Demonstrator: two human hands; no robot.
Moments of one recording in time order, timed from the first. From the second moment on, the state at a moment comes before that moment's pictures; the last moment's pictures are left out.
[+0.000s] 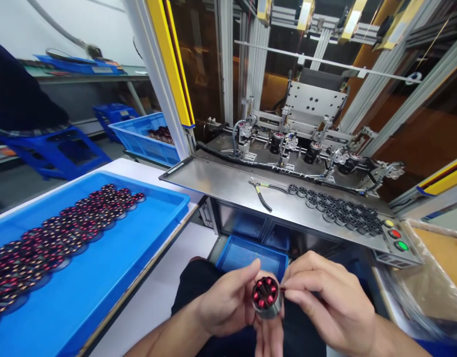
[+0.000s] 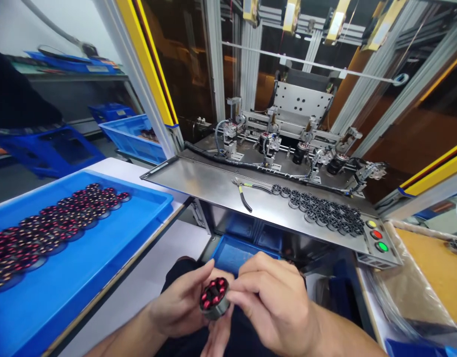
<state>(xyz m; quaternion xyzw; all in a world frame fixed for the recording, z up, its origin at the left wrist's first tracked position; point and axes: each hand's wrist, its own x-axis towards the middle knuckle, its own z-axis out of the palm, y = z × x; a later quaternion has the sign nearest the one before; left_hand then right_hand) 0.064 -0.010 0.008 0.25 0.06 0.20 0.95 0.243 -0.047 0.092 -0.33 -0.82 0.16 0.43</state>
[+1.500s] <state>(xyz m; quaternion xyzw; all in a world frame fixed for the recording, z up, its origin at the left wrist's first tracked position) 0.060 -0.003 0.007 0.46 0.14 0.54 0.69 0.195 -0.067 0.040 -0.37 -0.41 0.56 0.62</state>
